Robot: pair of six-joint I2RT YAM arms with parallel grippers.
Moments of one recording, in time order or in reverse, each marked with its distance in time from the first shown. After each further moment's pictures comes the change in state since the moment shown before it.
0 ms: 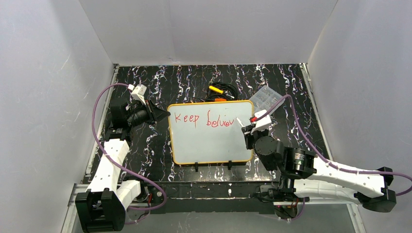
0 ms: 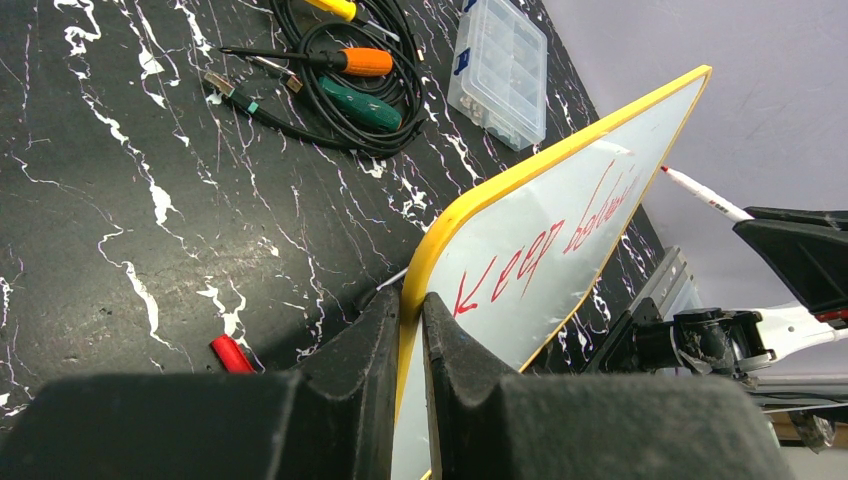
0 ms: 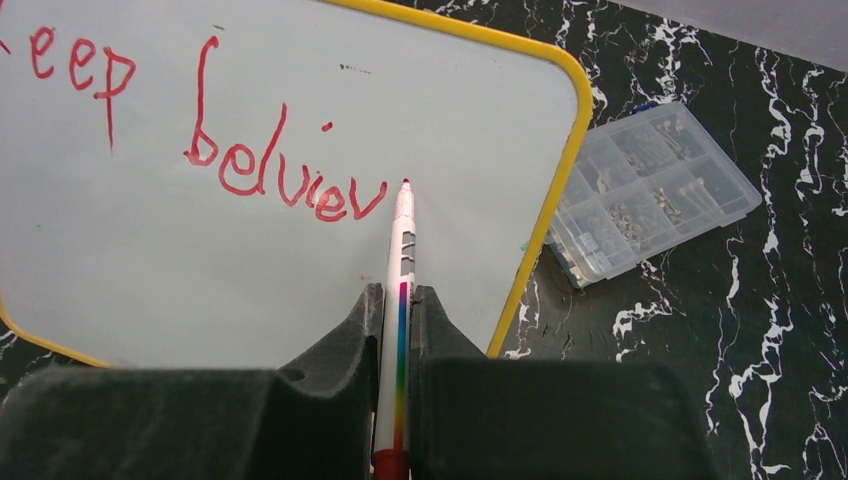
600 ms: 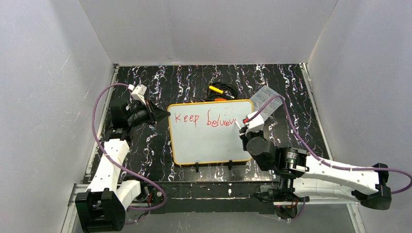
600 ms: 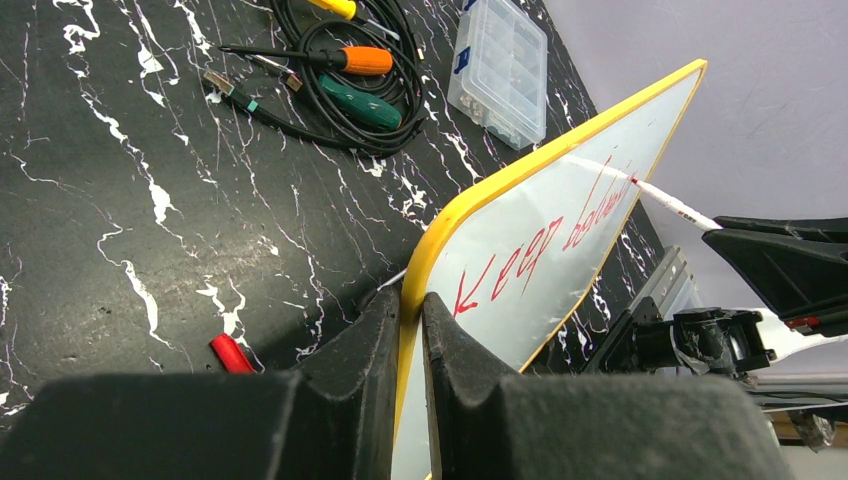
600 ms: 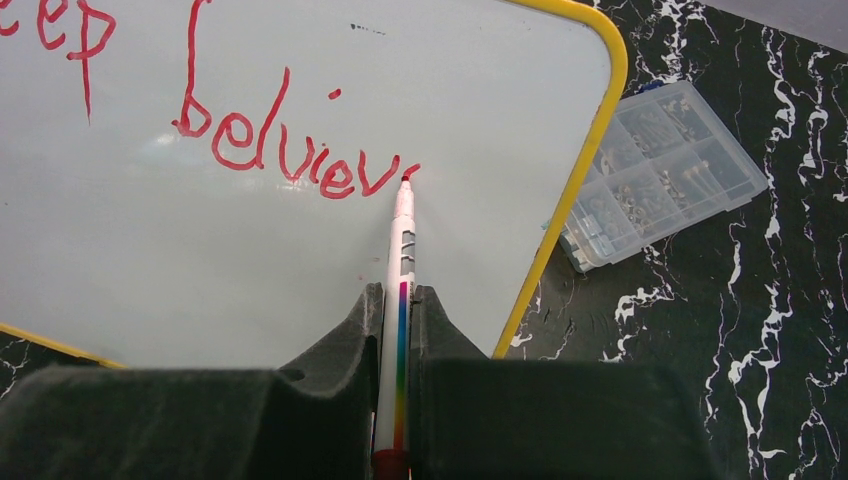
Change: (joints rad) left arm -0.002 0.000 0.000 -0.002 -0.001 0.000; right arm 0.000 0.071 0.000 -0.032 0.008 0.032
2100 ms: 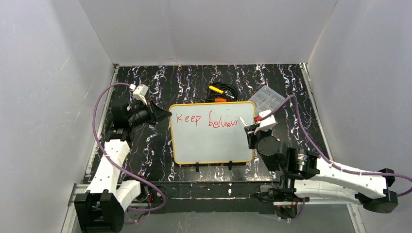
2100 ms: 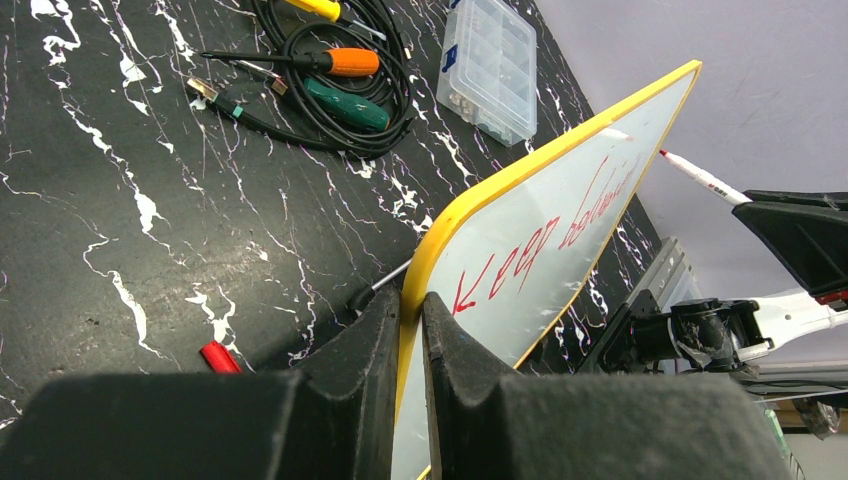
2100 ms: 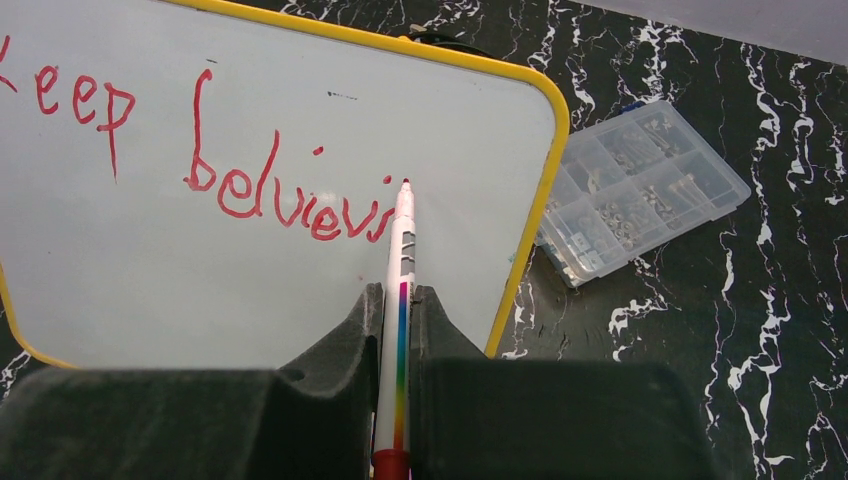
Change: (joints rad) left arm -0.024 -0.010 0.002 0.007 -0.001 0.000; right arm 0.000 -0.088 0.002 0.020 0.023 -0.016
